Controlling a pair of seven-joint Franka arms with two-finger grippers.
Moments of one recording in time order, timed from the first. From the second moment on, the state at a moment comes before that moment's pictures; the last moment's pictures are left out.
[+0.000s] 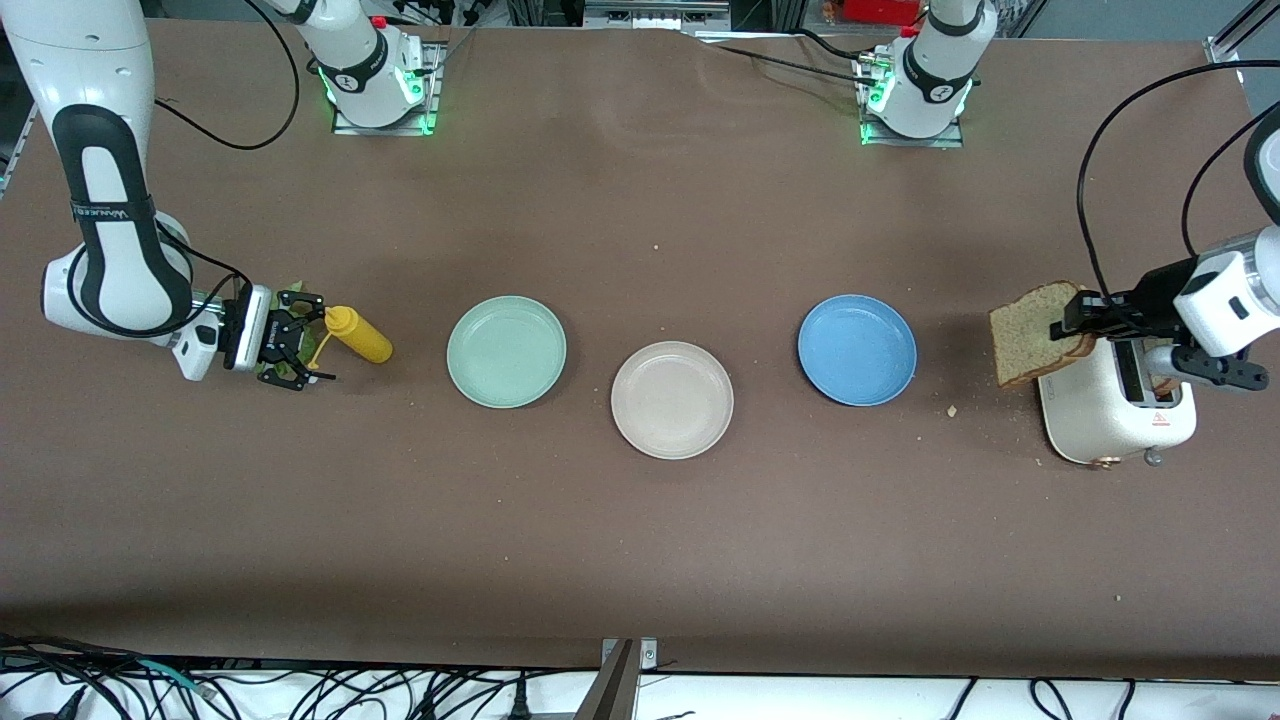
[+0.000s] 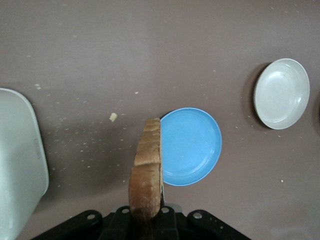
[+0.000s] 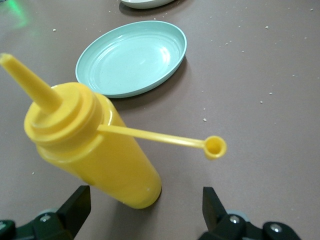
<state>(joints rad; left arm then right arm) 0.03 0.19 0.08 -1.71 -0.30 1.74 0.32 0.12 0.50 -0.35 -2.05 1.02 1.98 -2.24</state>
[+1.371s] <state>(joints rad) 0.02 0.24 -0.09 -1.71 -0.34 1.78 -0.01 0.16 0.50 -0.33 -2.12 1.16 2.00 -2.37</state>
